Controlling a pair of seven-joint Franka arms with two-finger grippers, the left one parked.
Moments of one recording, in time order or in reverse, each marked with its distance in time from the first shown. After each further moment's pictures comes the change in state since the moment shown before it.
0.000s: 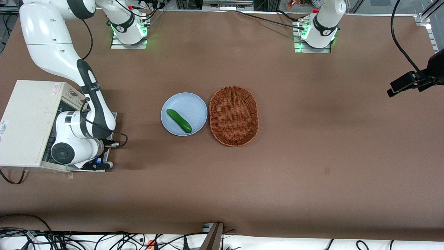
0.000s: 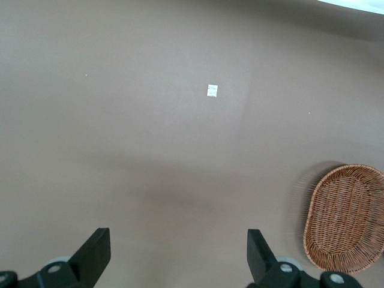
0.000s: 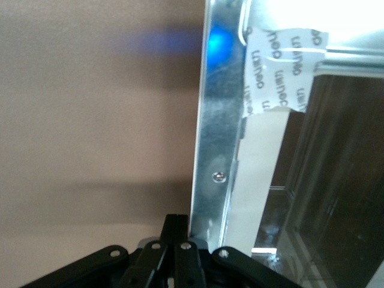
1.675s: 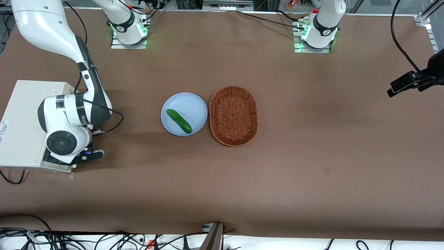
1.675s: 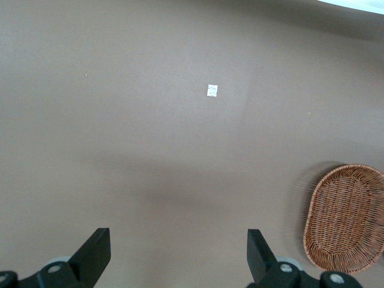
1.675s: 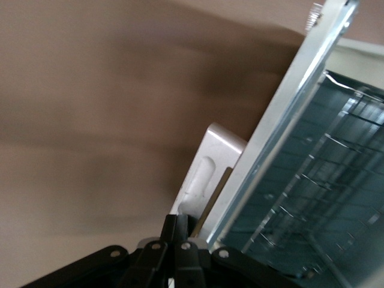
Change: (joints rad) arm 0.055 -0.150 0.006 0.000 -0.265 -0.214 -0.148
